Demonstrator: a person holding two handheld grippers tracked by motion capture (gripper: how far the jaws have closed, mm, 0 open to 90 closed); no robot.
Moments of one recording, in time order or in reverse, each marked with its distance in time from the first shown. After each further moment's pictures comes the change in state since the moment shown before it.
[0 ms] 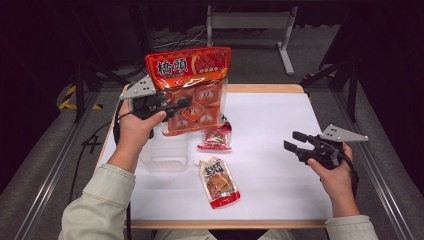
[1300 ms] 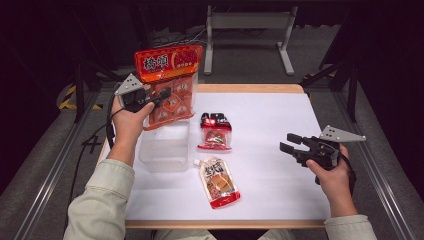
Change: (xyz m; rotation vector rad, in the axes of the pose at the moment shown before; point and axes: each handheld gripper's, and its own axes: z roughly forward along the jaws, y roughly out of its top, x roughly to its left) left arm 0.060 -0.042 -0.007 0.024 0.288 -0.076; right arm 0.003 -0.003 0.005 -0.034 0.107 0.056
